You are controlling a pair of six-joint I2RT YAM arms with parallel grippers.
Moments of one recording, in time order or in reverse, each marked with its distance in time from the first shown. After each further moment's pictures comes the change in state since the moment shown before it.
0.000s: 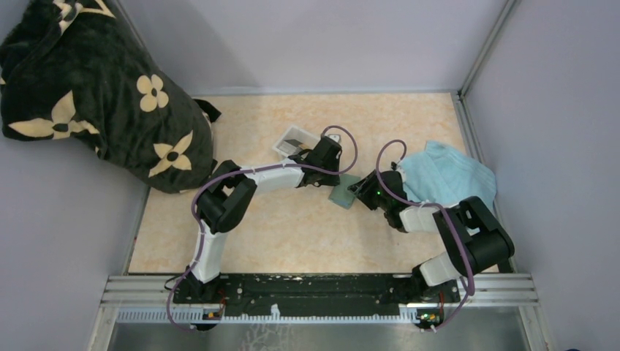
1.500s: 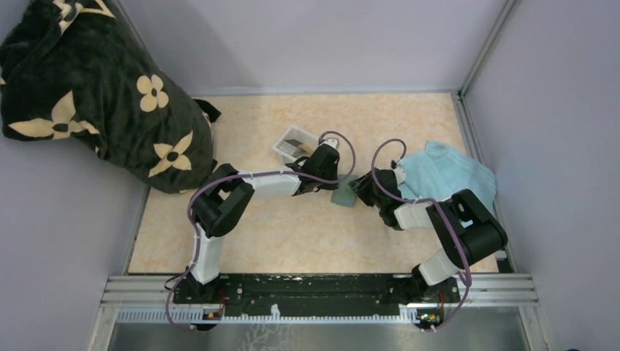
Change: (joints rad) left arm -0.026 -0.051 -0.114 0.126 -0.048 0.017; right arm 0.042 0.066 0.035 0.043 0.148 0.053
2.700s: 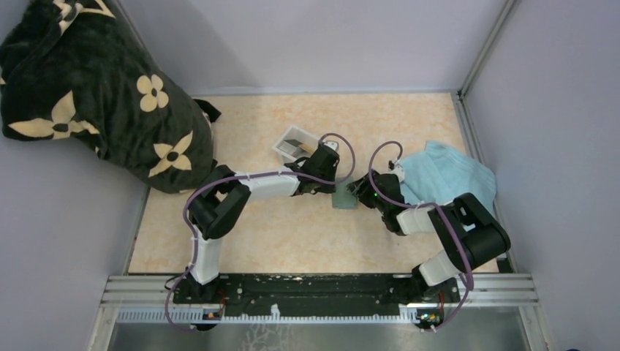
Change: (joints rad) left arm -0.009 -0.041 -0.018 -0.082 0.005 0.008; right arm 0.000 -0.030 -0.059 0.086 -0.049 -0.131
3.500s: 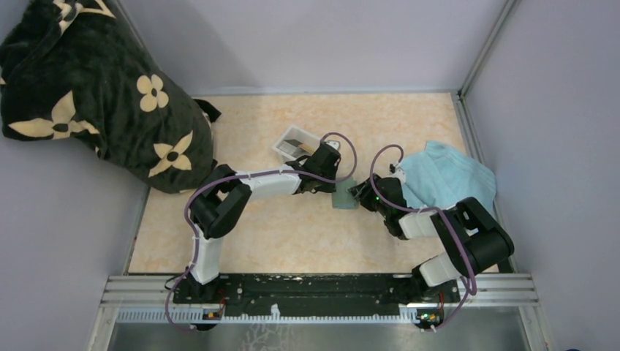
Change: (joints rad) left arm 0.000 0.015 0.039 -0.045 0.006 0.023; right arm 0.000 -0.037 -0.049 0.019 -0.020 -0.015
